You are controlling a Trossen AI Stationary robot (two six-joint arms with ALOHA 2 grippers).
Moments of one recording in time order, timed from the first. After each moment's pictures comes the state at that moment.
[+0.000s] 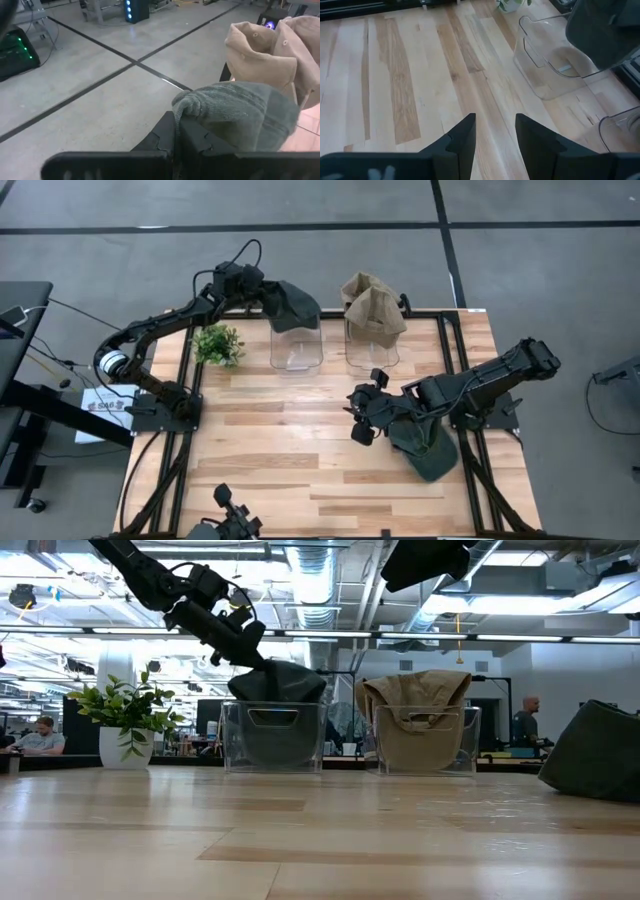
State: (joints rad) left arm 0.86 1.47 0.95 0.19 0.15 0.13; right arm 0.33 1.45 1.21 -0.58 0.49 0.38
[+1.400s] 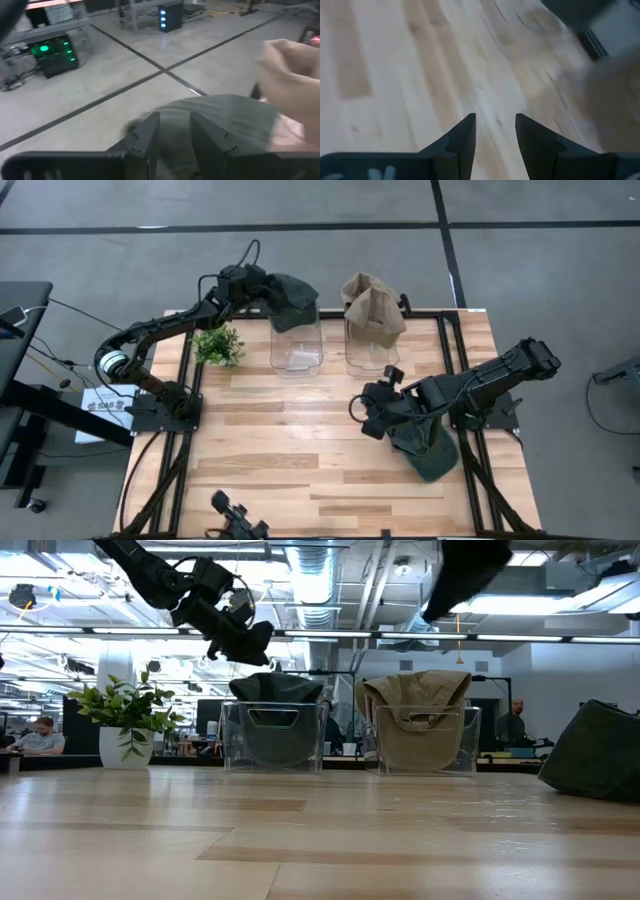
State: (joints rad) left arm 0.79 1.47 0.95 0.25 -0.10 0.07; right arm 0.33 1.45 1.21 -0.86 0.56 0.46
